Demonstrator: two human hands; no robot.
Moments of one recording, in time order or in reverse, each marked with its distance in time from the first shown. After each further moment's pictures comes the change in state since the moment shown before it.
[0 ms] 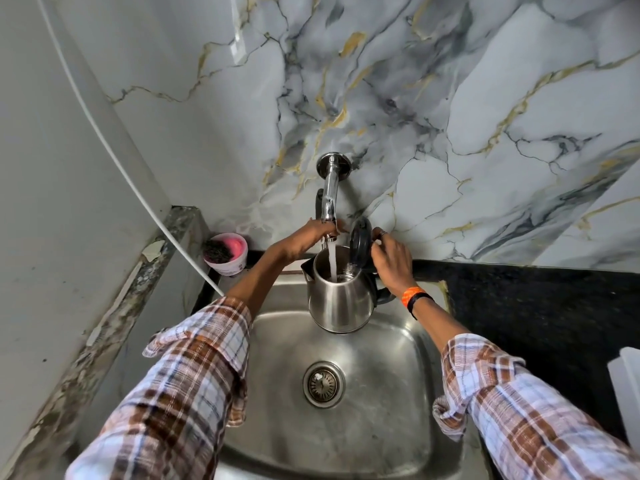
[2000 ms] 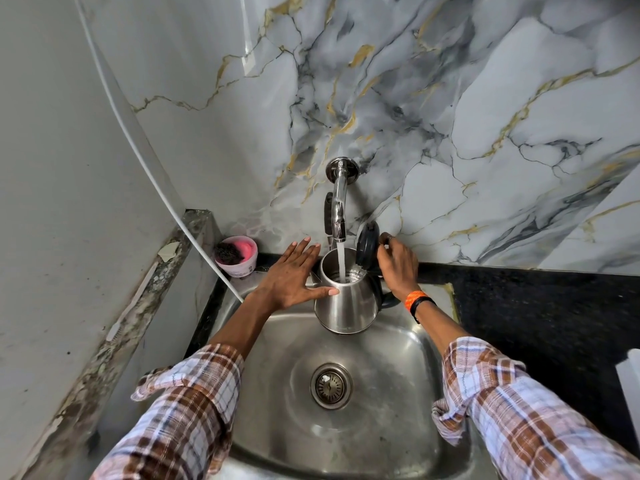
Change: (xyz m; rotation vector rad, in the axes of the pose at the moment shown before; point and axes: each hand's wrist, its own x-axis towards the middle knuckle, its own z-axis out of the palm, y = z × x) left_hand -0.055 -0.083 -0.003 1.054 0.145 0.161; right_hand -0.007 -0.002 0.008 0.028 0.087 -0.010
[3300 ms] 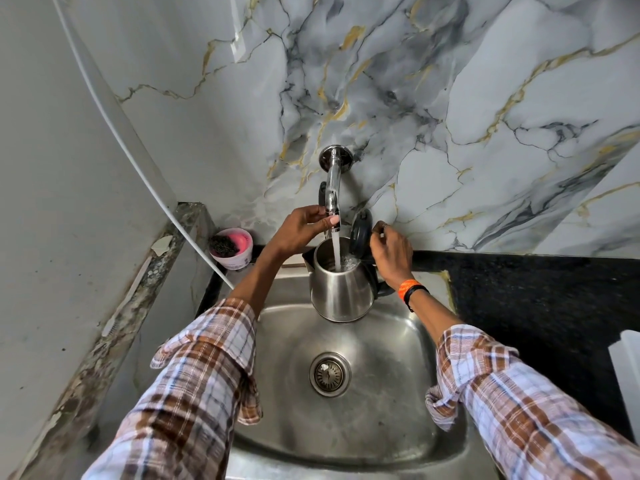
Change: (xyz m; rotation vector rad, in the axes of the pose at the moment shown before) left_hand 0.055 0.013 -0.044 -1.055 0.158 -0.071; right_hand -0.002 -0.008 0.001 -0.019 0.049 0.021
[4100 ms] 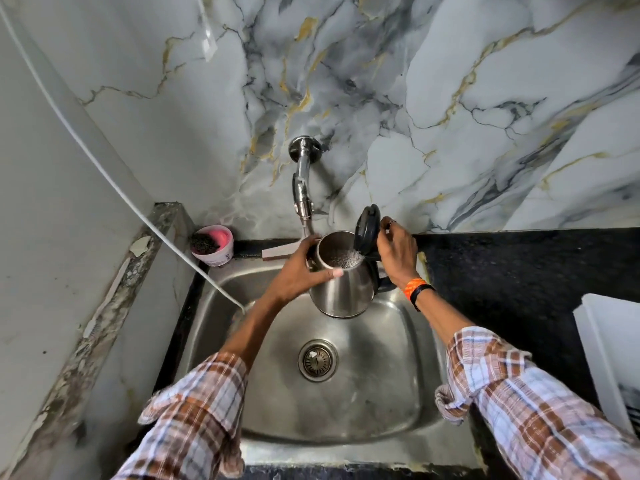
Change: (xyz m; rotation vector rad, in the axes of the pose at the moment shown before) left_hand -0.075 -0.015 0.076 0.110 -0.039 -0.135; right_hand -0.023 0.037 -0.049 0.029 0.058 0.026
